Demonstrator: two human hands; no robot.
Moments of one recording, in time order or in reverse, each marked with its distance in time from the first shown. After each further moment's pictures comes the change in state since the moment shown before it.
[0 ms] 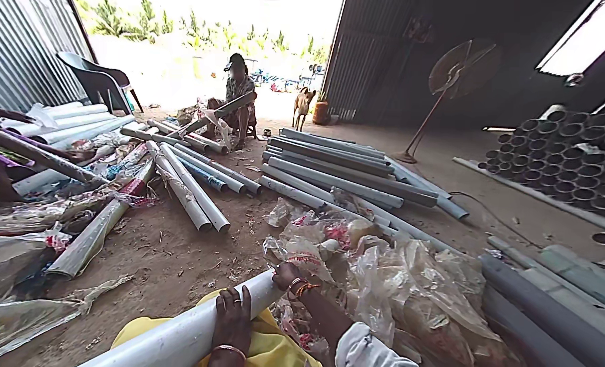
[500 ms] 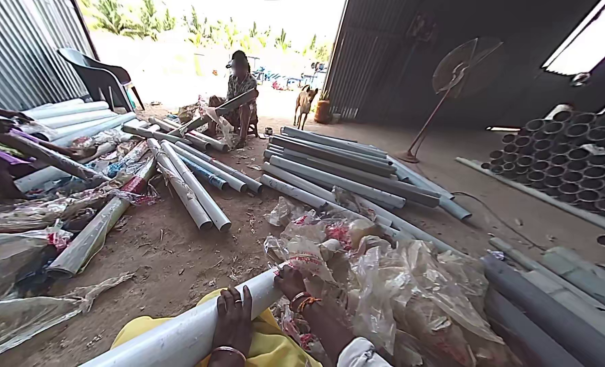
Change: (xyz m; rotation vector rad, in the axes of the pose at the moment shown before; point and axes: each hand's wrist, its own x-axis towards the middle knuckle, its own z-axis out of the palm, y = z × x) left_hand 0.001 -0.002 0.000 -0.067 -0.044 0.008; right_hand -0.001 0.014 0.029 0.200 0.195 0.030
